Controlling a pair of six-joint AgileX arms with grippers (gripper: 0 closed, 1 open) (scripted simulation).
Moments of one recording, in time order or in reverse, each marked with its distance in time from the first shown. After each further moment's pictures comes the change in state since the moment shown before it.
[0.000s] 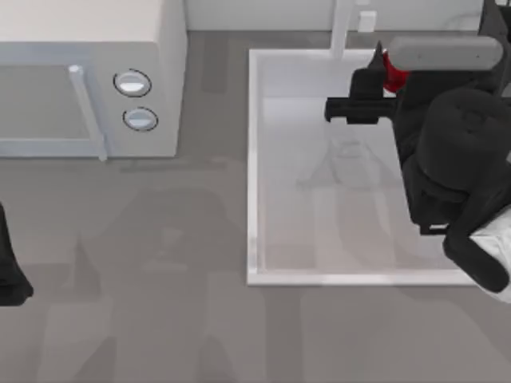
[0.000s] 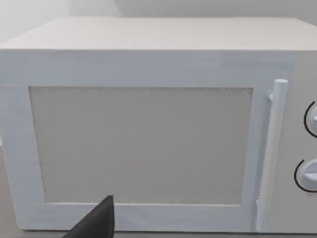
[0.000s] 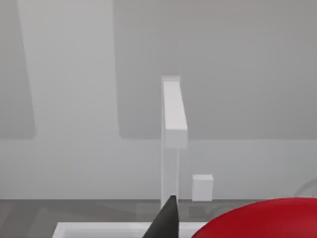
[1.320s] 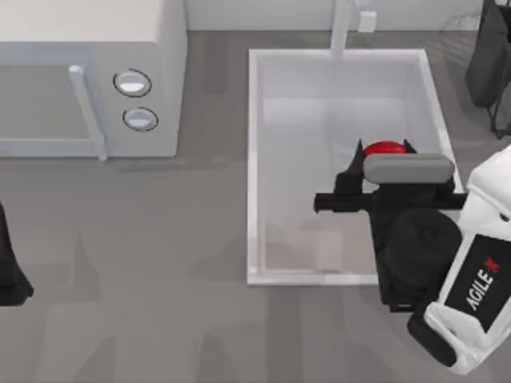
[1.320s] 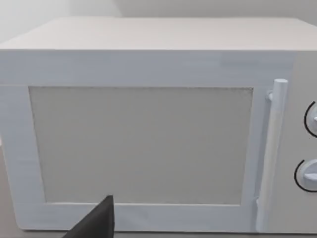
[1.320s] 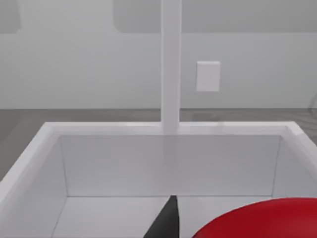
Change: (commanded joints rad) left arm 0.000 0.000 0.000 0.000 0.000 0.000; right arm 0.001 0.588 -0.099 0.697 0.010 -0.005
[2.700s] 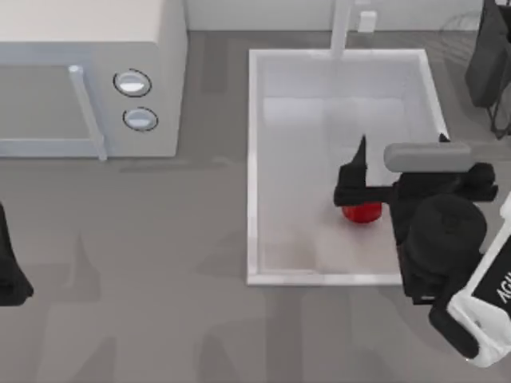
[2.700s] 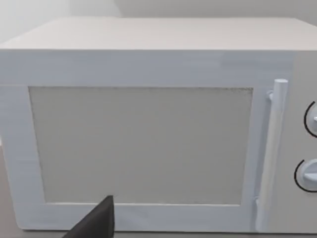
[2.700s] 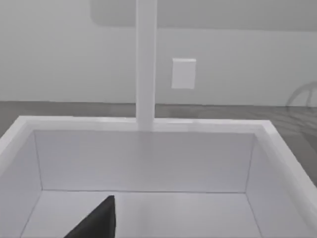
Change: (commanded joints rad) left arm 0.000 0.000 0.000 0.000 0.000 0.000; right arm -0.062 -0.103 -0.052 -0.096 -0.050 0.001
